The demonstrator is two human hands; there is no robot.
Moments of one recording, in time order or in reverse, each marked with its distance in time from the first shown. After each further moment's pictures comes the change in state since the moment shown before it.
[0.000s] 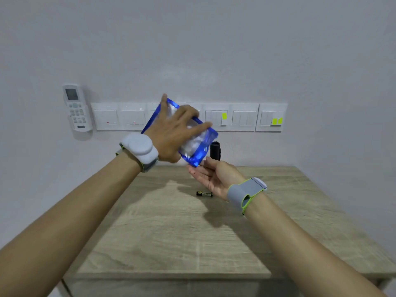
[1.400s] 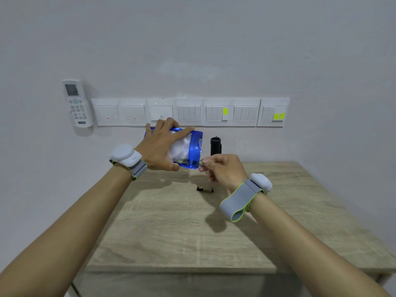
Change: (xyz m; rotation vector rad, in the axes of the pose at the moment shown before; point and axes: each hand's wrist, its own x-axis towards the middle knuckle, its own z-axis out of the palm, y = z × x) left_hand -0.034 0.007 0.039 -0.483 -0.191 -0.327; right_hand 0.005 0.004 -0.020 -0.763 0.192 -0.403
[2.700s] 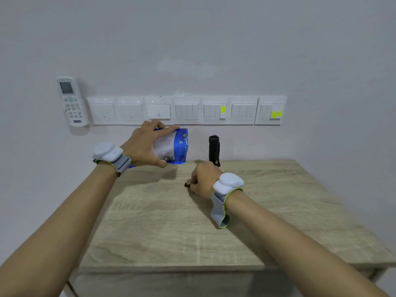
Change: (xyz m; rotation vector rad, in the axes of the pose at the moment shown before) left_hand -0.006 -0.036 0.010 -0.241 0.019 -0.038; right_hand 0.010 0.009 0.026 -1.212 -0.214 -0.220
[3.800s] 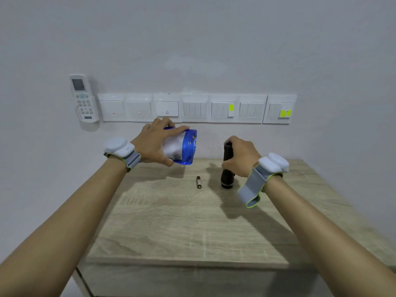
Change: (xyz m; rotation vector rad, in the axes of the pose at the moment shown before) left_hand -0.003 0.005 -0.001 0.086 -0.056 0.009; right_hand -0.015 0.032 -0.059 0.195 0.122 0.167
